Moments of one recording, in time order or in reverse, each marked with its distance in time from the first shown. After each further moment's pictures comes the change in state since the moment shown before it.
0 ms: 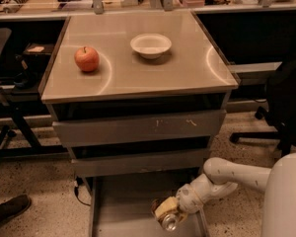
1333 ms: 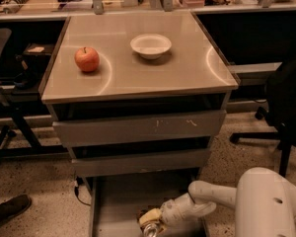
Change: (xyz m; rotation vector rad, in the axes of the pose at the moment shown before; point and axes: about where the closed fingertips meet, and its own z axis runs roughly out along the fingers) arm -0.061 -0.060 0.101 -0.194 -0.035 0.092
